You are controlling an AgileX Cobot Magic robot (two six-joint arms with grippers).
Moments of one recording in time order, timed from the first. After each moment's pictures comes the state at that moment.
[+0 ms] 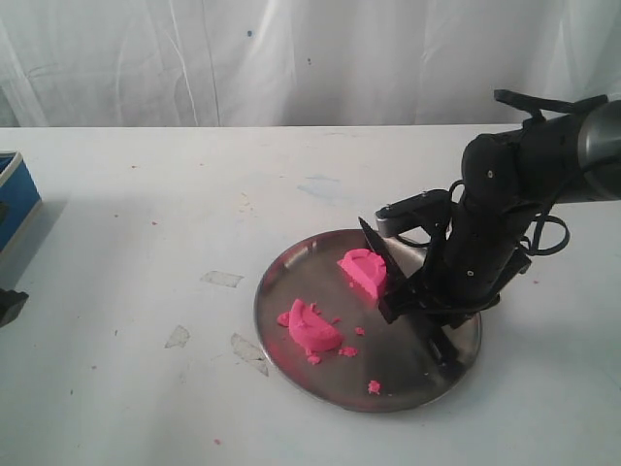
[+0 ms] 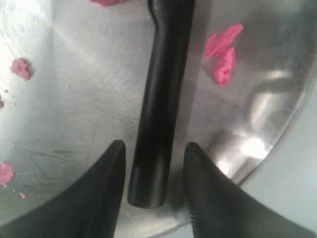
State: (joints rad) left arm -0.46 0.80 -0.52 0.93 0.47 -0.58; right arm 0.39 1.84 -1.08 0.07 0.74 -0.10
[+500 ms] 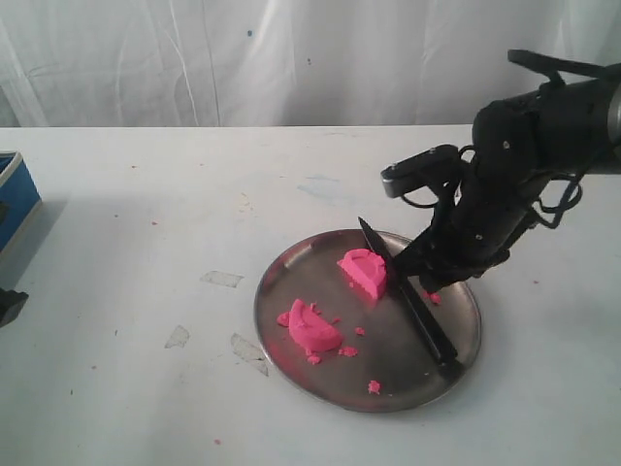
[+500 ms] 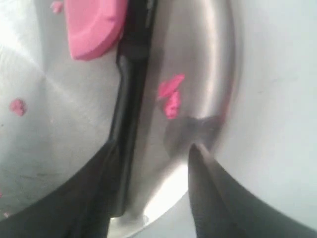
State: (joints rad) left arm -0.46 0.80 -0.52 0.93 0.47 -0.58; right arm 0.39 1.78 -1.12 -0.06 0.72 -0.03
